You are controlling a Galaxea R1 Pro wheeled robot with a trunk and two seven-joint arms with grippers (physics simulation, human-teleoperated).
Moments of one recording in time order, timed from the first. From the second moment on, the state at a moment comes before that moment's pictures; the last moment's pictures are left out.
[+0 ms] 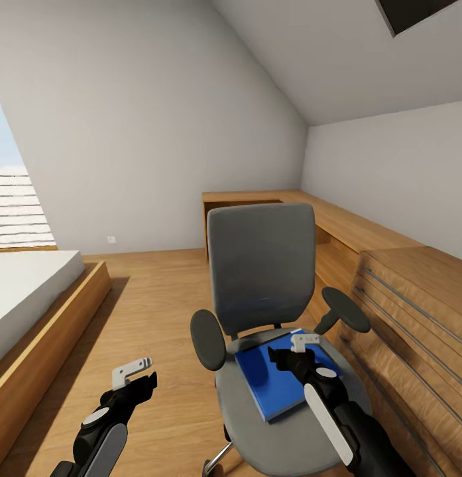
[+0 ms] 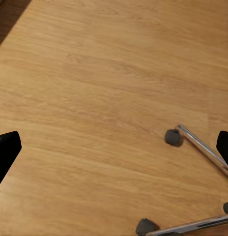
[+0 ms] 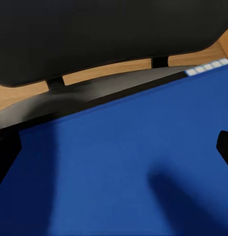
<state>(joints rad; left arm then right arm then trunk) -0.12 0.09 -0.20 -1.56 0.57 0.50 0.62 -0.38 -0.07 0.32 -1.25 -0.37 0.48 -0.23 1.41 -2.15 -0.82</state>
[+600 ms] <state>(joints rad) -0.12 0.09 -0.20 -1.58 0.58 0.50 0.62 -0.39 -0.06 0.31 -1.24 -0.36 0.44 -0.23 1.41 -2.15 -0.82</state>
